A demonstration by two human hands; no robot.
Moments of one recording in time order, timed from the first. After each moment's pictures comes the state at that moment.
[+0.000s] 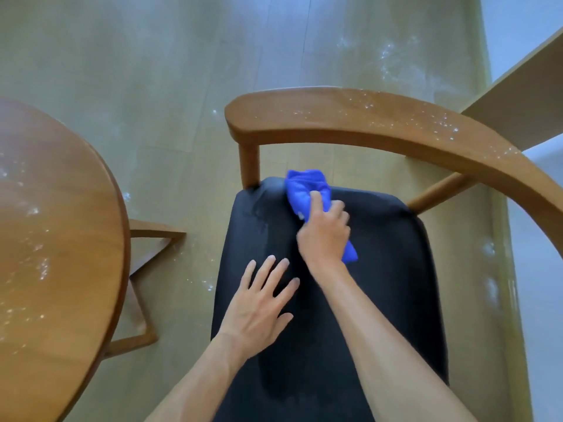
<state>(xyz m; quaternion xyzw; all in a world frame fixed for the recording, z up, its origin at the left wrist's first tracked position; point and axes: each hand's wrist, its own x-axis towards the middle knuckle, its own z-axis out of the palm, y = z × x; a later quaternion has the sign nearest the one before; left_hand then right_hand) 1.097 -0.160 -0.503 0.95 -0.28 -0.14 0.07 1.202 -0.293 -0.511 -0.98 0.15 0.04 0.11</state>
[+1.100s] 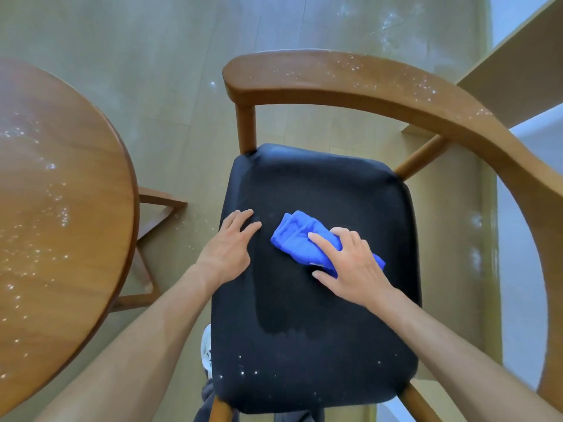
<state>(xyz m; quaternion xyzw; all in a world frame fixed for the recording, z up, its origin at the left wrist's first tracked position) 1.112 -0.131 -0.493 0.93 -0.09 -0.28 0.20 1.078 -0.388 -0.468 -0.97 -0.18 0.15 0.10</state>
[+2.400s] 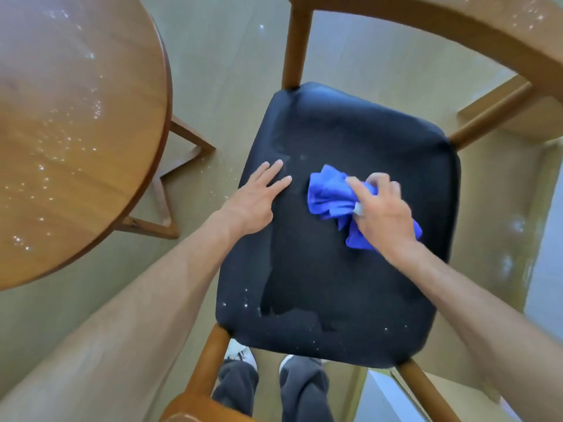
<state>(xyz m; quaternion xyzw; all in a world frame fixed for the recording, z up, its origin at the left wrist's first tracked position) 1.072 -0.137 -0.503 0.93 -0.06 -0.30 0.19 1.082 -0.378 -0.488 -0.99 -0.15 0.05 0.02</state>
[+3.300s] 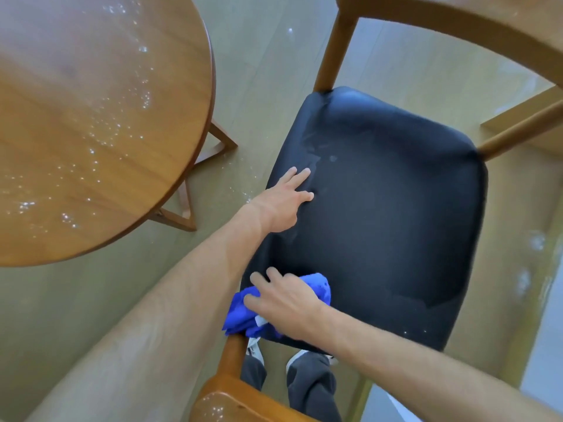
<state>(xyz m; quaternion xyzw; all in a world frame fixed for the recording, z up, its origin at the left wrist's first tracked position) 1.066 -0.132 -0.481 0.91 -0.11 -0.36 0.17 0.944 -0.248 -0.470 -0.81 -0.55 0.21 -0.04</state>
